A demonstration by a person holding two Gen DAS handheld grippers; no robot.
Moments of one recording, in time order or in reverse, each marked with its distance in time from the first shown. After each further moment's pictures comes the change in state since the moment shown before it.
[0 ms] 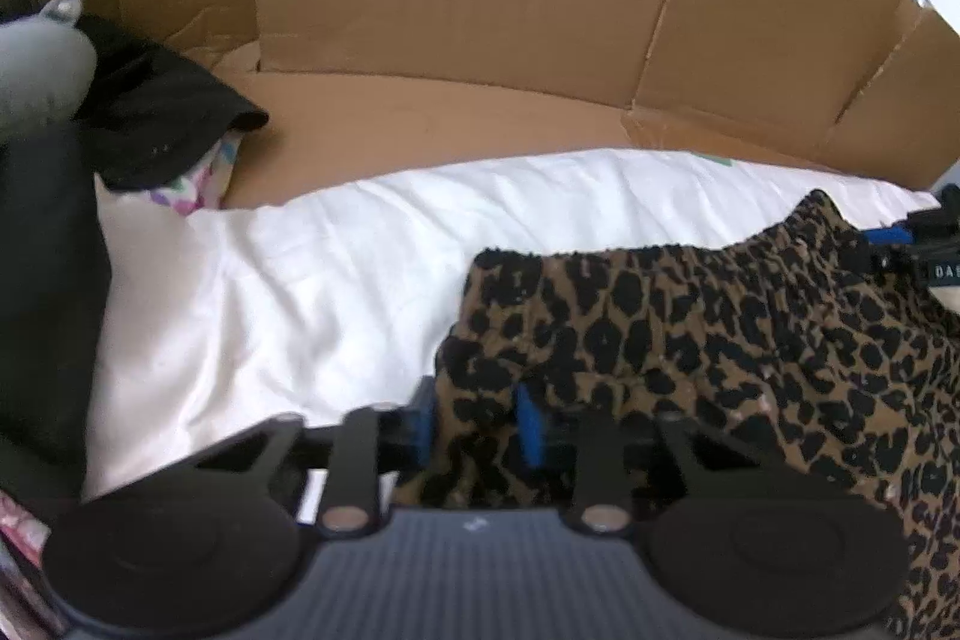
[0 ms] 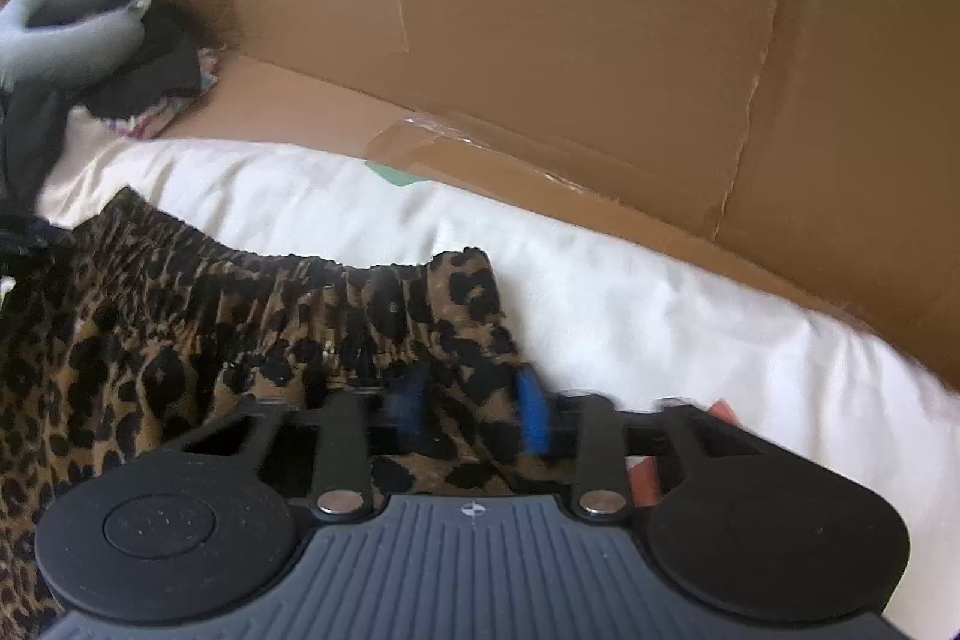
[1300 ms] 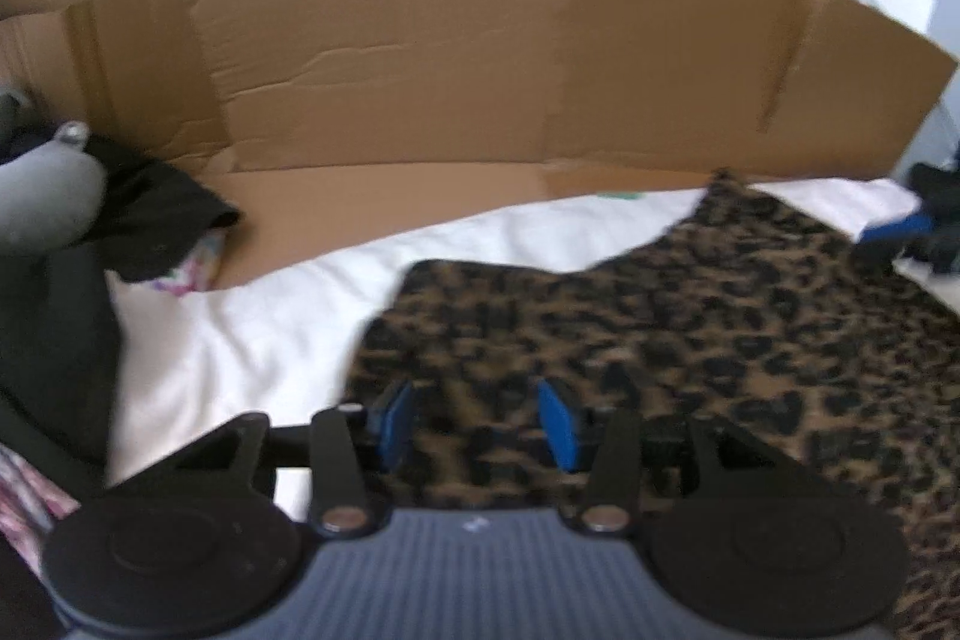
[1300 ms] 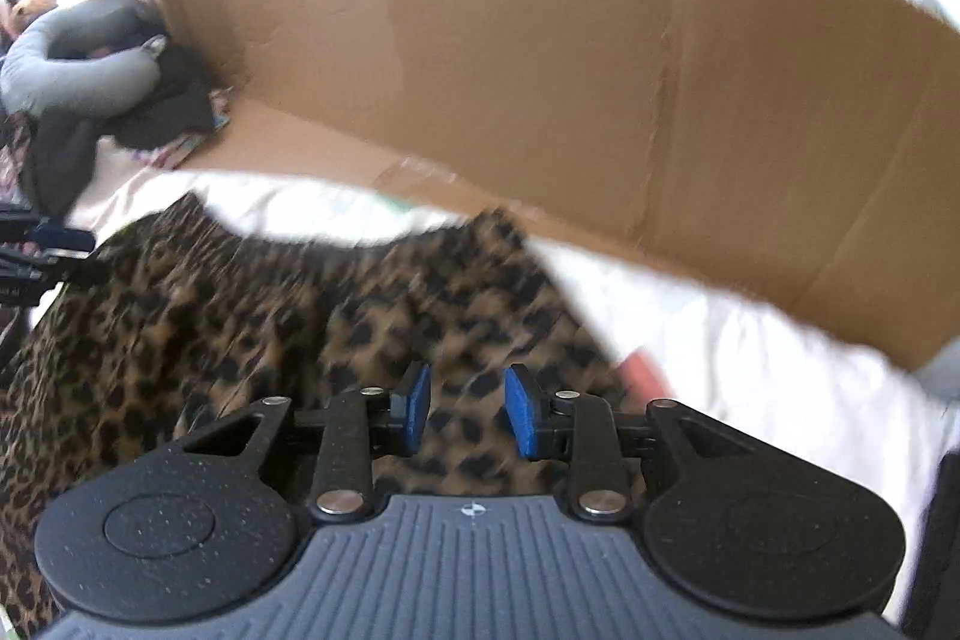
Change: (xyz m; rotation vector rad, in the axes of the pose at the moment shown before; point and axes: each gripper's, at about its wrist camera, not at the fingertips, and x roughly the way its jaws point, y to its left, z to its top) left arm -0.052 -0.071 -0.015 0.094 -0.117 0.023; right arm -0.078 0.014 -0.030 0.040 -0.075 -0.042
